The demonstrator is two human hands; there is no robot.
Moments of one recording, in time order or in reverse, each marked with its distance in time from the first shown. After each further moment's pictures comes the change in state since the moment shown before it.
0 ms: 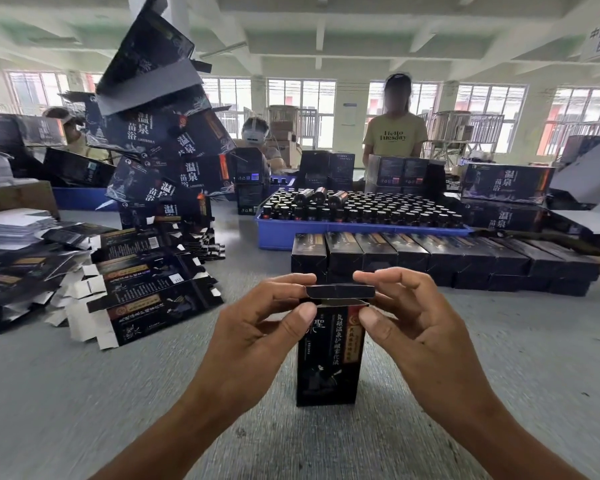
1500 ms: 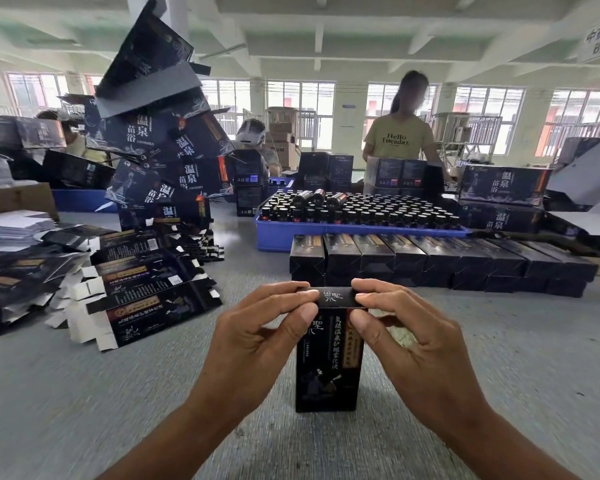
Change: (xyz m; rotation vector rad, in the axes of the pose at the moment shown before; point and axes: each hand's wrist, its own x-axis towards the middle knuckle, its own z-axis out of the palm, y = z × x) left_hand -0.002 -0.003 0.005 0.107 0.106 0.129; right_hand -0.001 0.005 0.001 -0.370 0.107 -0.247
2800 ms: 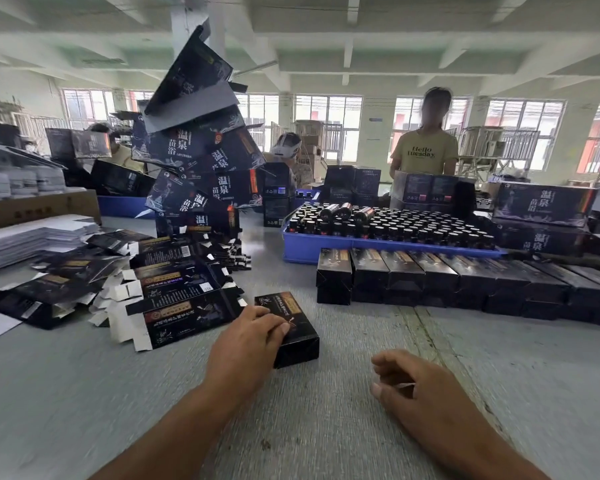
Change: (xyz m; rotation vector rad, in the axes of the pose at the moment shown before) left_hand 0.013 -0.077 -0.039 0.855 -0.144 -0.393; right_hand -0.018 0.037 0.010 -0.197 -0.488 0.383
